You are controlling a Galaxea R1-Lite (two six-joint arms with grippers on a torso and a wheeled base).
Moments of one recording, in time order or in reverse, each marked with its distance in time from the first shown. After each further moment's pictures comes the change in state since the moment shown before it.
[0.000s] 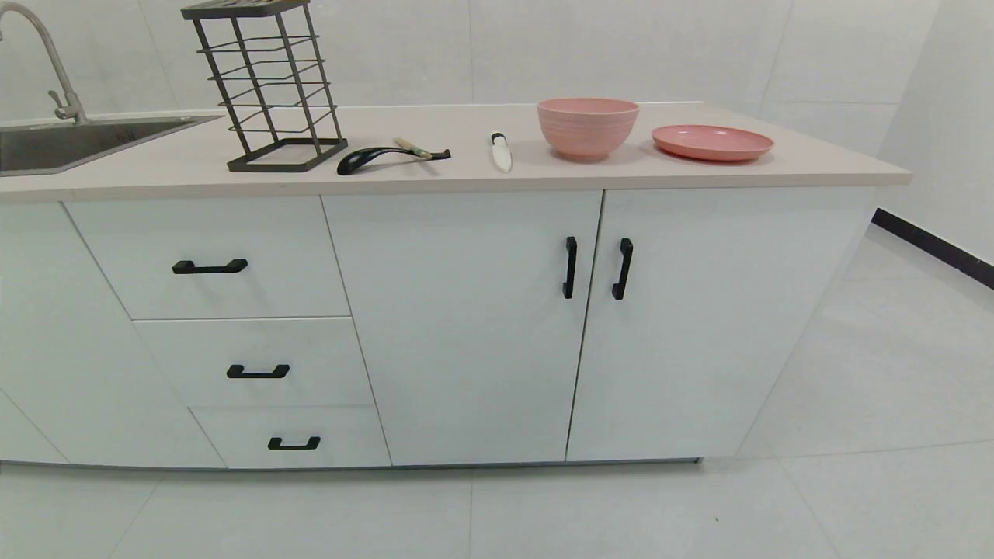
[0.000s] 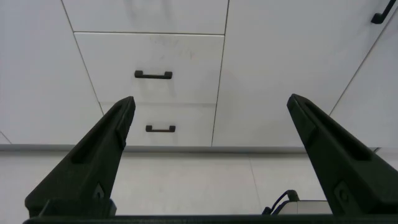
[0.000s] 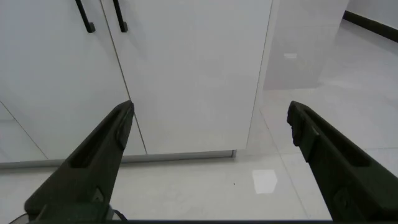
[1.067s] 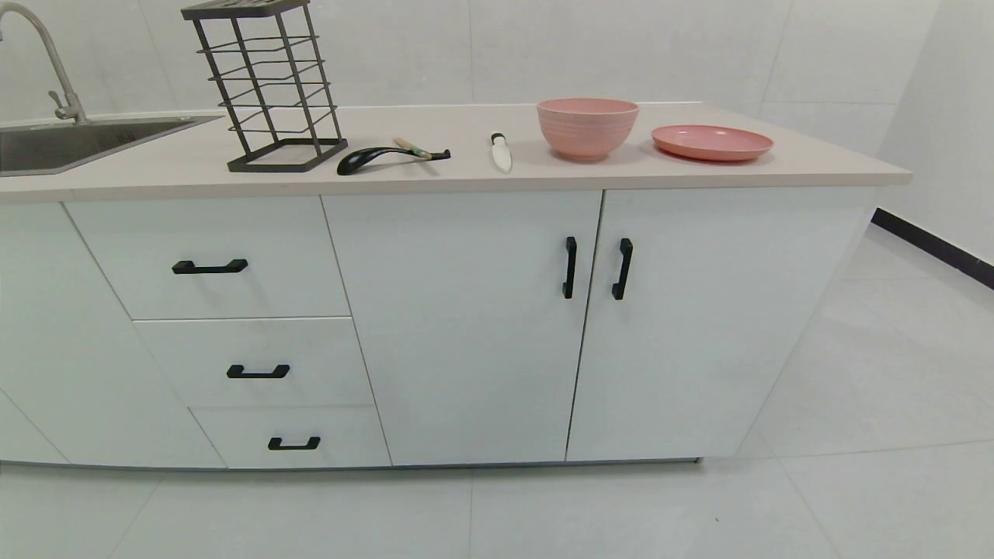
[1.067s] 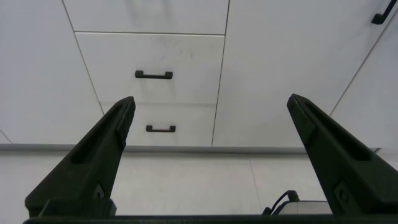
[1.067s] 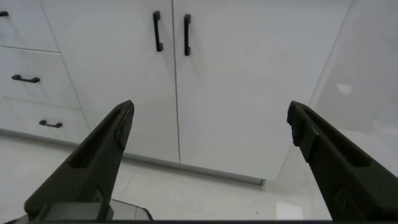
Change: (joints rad) left arm 0.000 0.000 0.000 0.000 0.003 -0.001; right arm 0.004 0.118 -0.193 0.036 0.263 -0.042
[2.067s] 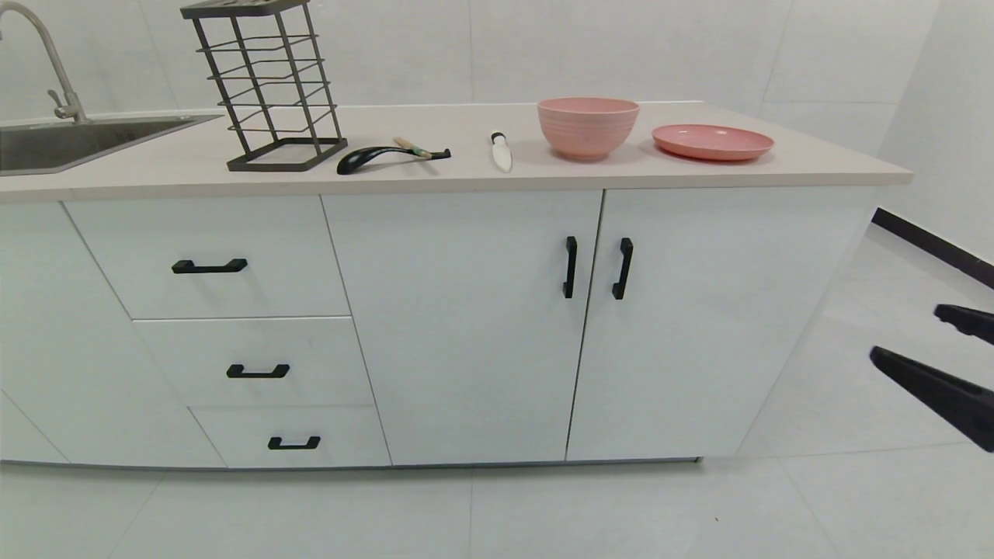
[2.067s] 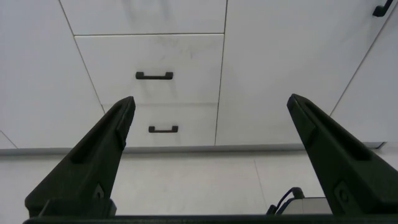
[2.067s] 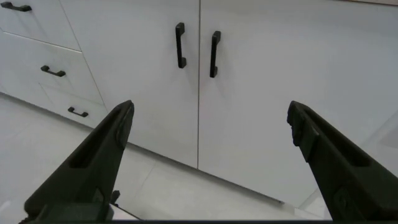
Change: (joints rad) left arm 0.000 0.000 0.000 0.001 -0.013 0.033; right arm 0.126 0.844 -0.203 -0.491 0.059 -0.033
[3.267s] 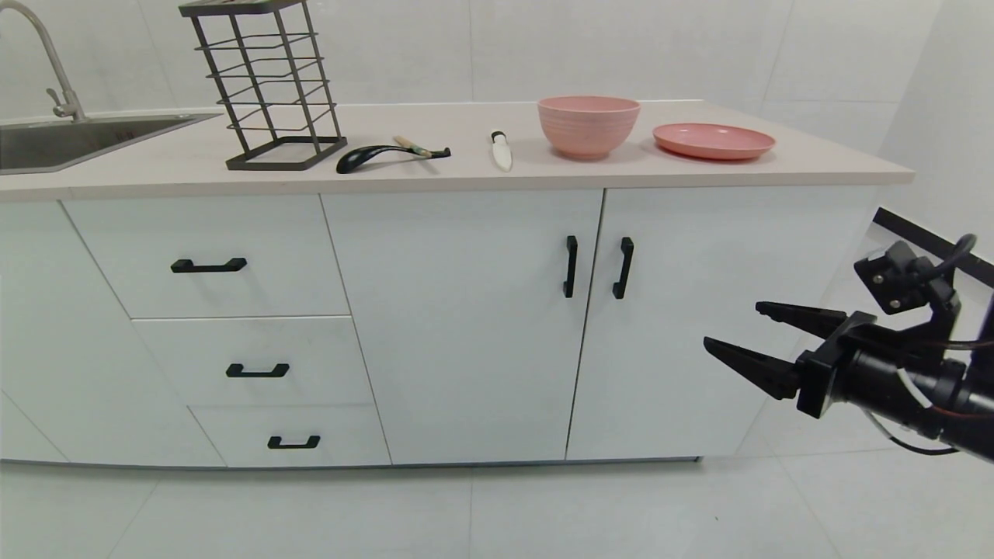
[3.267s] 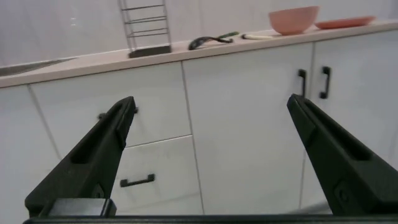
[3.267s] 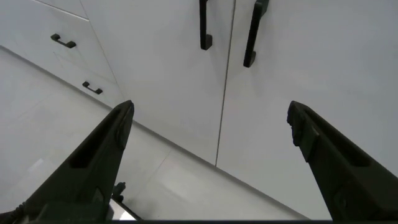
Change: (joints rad) left arm -0.011 0.113 -0.204 -0.262 -0.203 0.052; right arm 0.090 0.544 0.025 -0.456 0.066 -0.022
